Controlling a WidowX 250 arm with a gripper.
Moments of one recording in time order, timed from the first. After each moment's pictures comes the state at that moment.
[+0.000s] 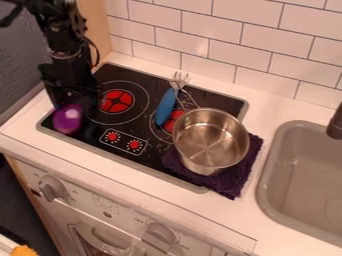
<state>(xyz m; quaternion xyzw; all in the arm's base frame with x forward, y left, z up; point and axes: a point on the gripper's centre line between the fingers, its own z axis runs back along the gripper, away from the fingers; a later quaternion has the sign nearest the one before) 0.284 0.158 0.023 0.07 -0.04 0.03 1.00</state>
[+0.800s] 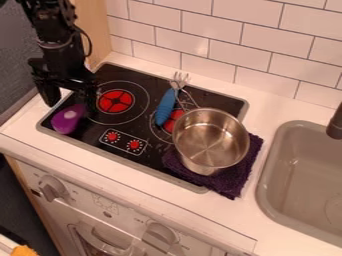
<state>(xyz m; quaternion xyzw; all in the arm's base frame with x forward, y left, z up) 0.271 0.151 0.050 0.05 -0.04 0.05 1.00</state>
